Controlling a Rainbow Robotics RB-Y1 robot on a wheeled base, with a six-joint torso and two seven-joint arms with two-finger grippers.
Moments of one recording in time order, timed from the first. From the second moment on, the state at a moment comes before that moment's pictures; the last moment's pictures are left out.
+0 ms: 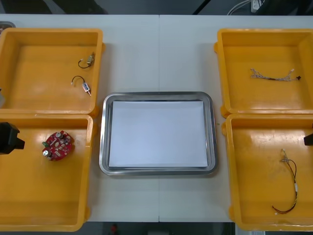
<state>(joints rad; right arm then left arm) -0.09 -0.82 -0.33 -2.21 -0.92 1.92 1.17 -0.07 0.77 0.31 -2.21 0.86 1.91 -1.21</state>
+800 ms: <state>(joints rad) 0.28 -0.82 -0.32 -2.26 -0.81 1.40 1.22 -0.07 0.77 0.12 -2.07 0.84 1.64 -1.21</state>
